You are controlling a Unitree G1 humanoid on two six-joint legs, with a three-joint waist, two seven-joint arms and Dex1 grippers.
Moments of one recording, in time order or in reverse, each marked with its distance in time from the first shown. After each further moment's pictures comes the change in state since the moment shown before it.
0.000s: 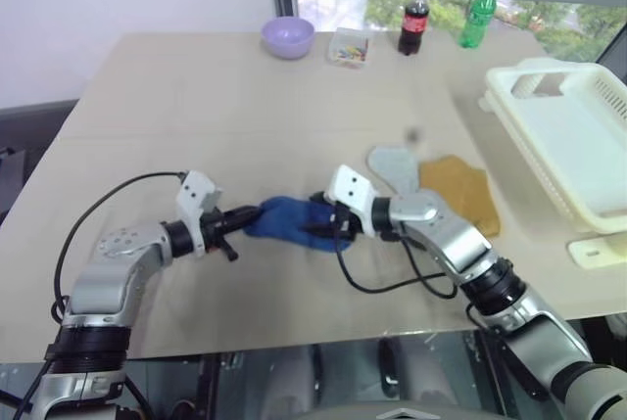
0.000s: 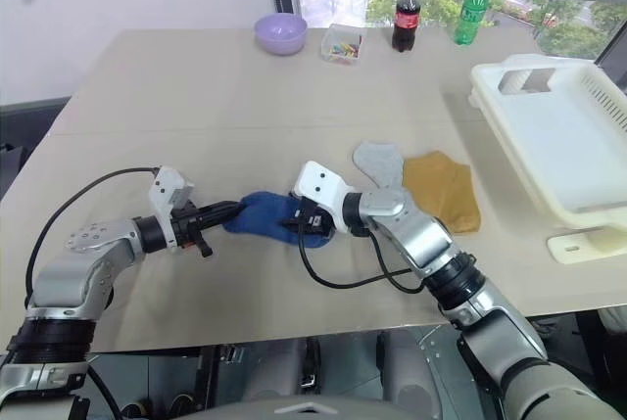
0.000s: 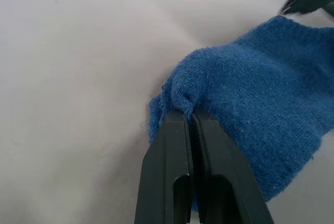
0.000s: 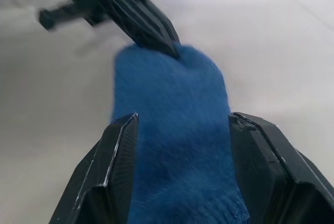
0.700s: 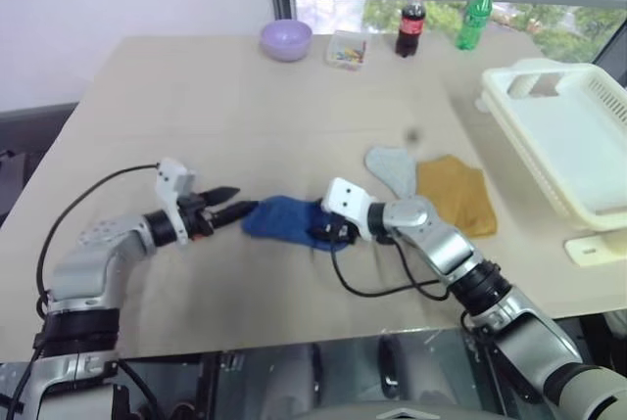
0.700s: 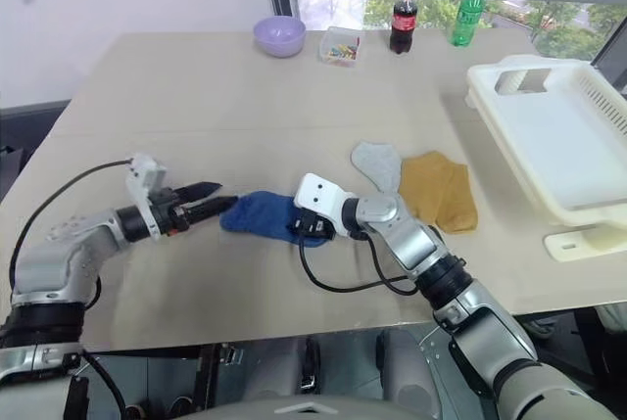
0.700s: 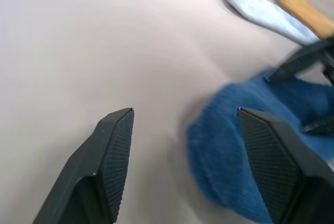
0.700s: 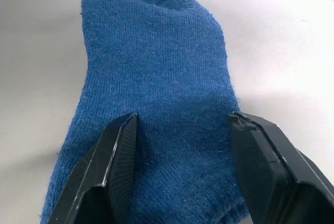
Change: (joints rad) left arm -0.115 0.023 0.092 0.181 -0.113 0.139 -0.047; right arm 0.005 0.031 0.014 0.107 -0.143 -0.102 0.009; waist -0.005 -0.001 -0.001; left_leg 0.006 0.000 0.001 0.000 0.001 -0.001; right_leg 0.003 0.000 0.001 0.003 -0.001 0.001
